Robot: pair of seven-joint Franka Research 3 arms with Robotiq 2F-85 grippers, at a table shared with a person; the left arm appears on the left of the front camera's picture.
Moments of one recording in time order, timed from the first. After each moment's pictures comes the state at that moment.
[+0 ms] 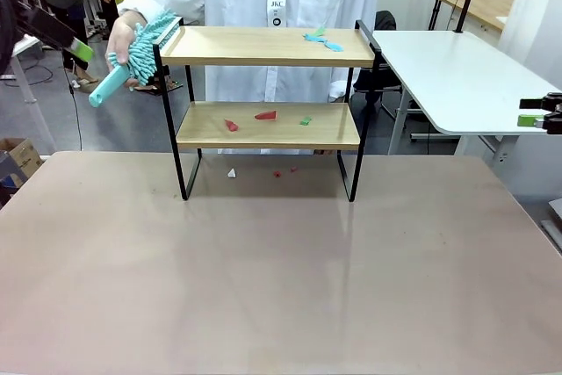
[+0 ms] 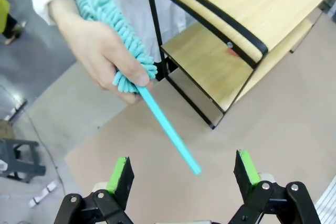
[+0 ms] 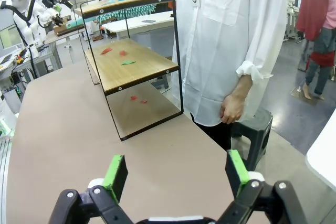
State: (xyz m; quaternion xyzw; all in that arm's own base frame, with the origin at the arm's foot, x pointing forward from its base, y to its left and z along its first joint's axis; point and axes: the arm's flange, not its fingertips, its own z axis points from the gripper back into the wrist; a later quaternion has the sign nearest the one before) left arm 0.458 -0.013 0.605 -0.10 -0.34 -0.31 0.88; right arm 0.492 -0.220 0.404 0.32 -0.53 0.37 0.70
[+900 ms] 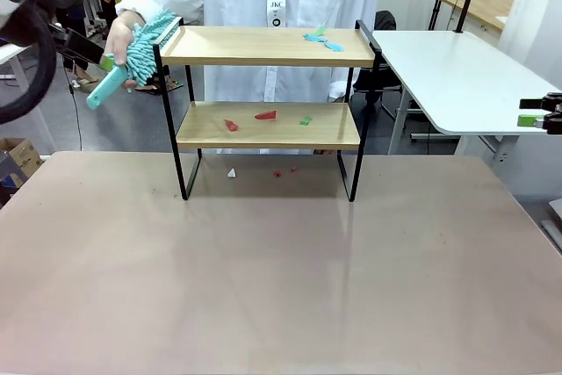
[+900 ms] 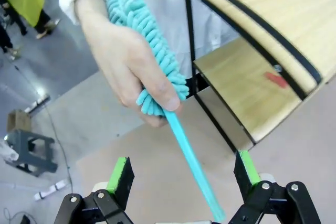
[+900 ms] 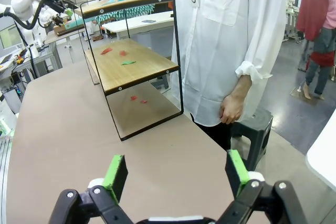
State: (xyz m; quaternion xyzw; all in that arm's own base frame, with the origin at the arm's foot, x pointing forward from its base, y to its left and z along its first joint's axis) left arm 0.474 -0.031 0.564 -0.06 -0.41 -0.24 0.88; right arm 0.492 -0.220 0.404 0.32 -0.53 0.37 0.70
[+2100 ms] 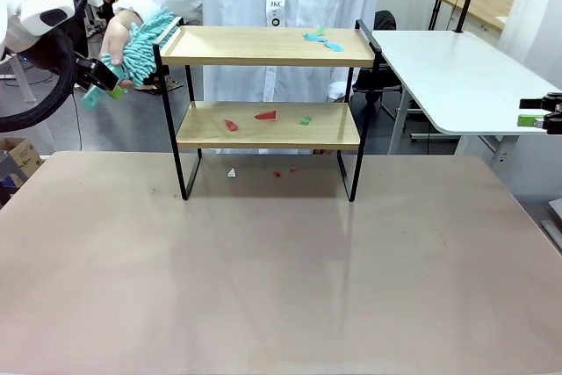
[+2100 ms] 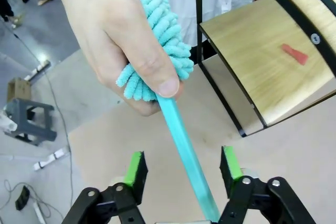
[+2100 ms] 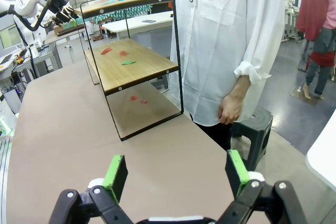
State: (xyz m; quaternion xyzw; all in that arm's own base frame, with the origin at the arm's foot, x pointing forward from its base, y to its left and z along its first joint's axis) left arm 0.486 -0.047 0.538 -0.03 -0.33 -0.22 0.92; right arm 0.492 -0.220 0.404 0.32 -0.53 0.37 0.70
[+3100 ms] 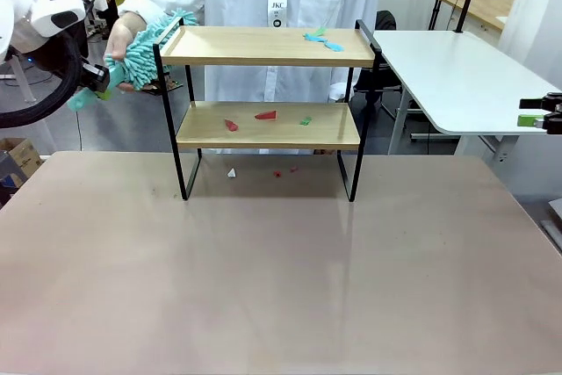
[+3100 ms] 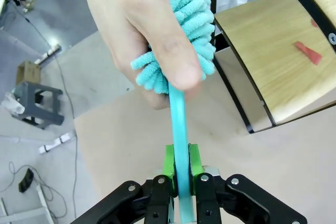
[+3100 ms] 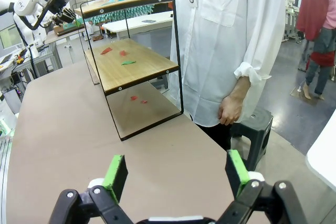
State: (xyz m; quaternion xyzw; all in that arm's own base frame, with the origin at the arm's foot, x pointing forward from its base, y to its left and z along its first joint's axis) left arm 0.484 -0.055 0.537 0.00 -0.32 -0.19 0.93; right arm 0.492 -0.220 0.404 0.32 -0.53 0.37 0.70
